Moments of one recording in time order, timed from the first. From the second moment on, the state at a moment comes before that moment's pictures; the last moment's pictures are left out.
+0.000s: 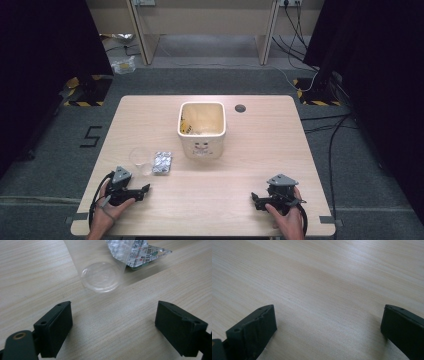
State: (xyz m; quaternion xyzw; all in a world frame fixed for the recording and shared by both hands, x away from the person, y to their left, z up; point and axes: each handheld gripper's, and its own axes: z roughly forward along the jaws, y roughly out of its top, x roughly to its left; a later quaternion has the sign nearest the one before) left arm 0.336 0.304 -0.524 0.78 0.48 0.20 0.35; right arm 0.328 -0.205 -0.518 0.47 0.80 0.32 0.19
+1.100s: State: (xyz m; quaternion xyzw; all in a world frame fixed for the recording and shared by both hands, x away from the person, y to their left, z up) left arm 0.337 0.311 -0.500 0.77 0.48 0.20 0.38; right arm 0.328 -0.205 -0.518 0.46 0.80 0.32 0.19
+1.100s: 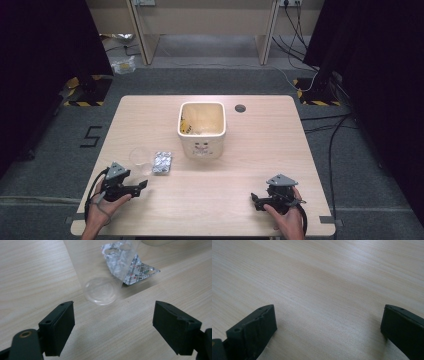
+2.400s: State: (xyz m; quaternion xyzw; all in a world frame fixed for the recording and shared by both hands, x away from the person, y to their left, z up) left arm 0.372 0.328 -0.437 0.73 0.48 0.20 0.43; right arm 0.328 -0.205 -0.518 0.46 0.80 0.32 0.19
